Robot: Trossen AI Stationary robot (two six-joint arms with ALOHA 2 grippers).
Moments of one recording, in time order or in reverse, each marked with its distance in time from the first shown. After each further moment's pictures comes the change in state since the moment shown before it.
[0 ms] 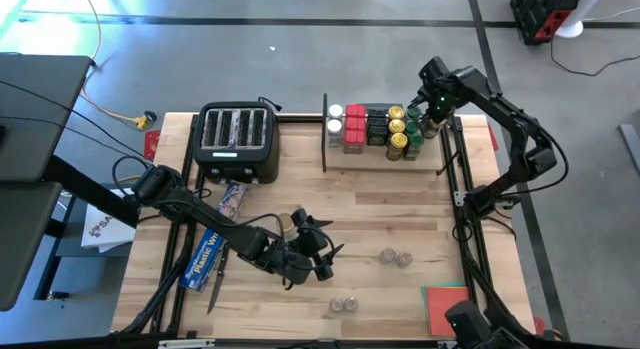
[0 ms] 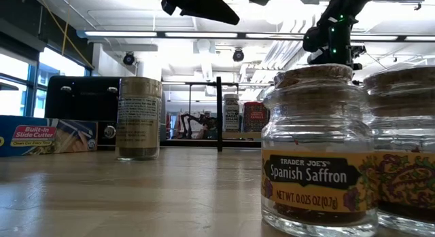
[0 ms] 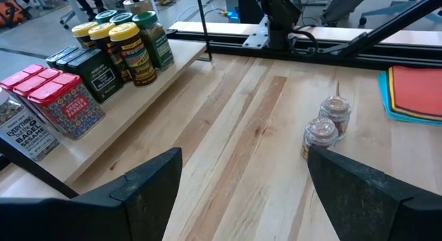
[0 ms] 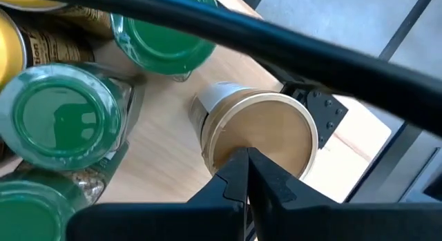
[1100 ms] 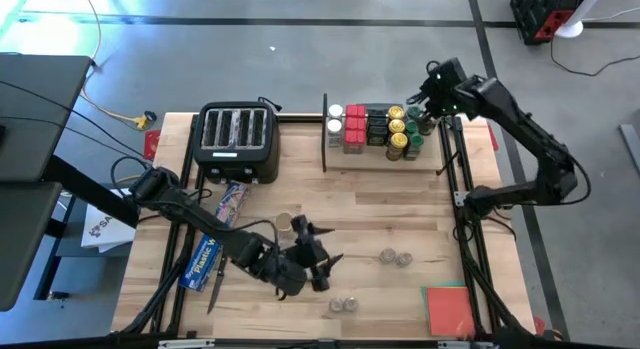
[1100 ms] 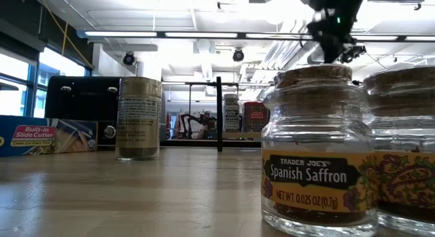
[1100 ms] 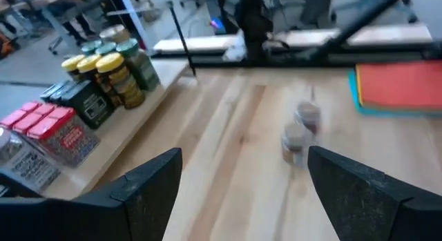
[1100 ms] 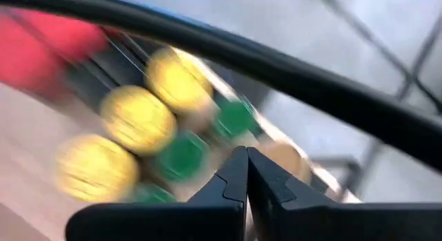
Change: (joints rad) left arm -0.062 -0.007 0.089 -0.077 -0.007 0.099; right arm 0.158 -0.265 -0.006 0.128 0.028 -0.020
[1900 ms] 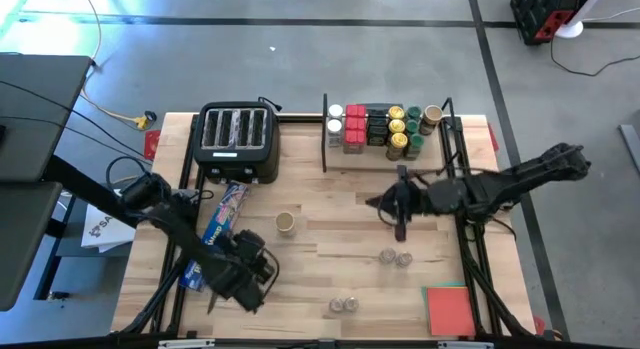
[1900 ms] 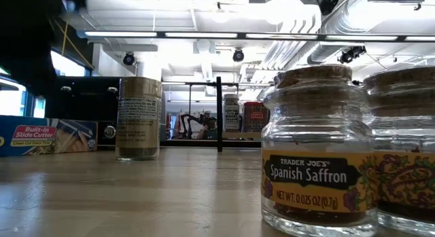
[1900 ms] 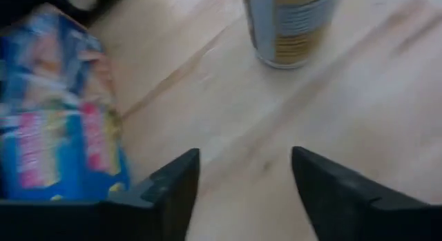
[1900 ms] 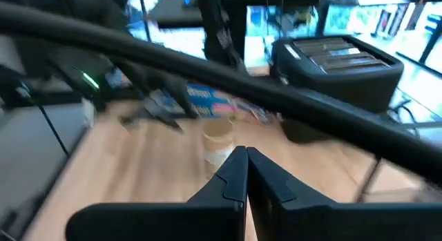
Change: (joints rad) left arm -0.205 -0.016 -0.175 -1.060 0.340 -1.401; right arm 1.182 -0.246 -0.555 1.011 0.145 0.286
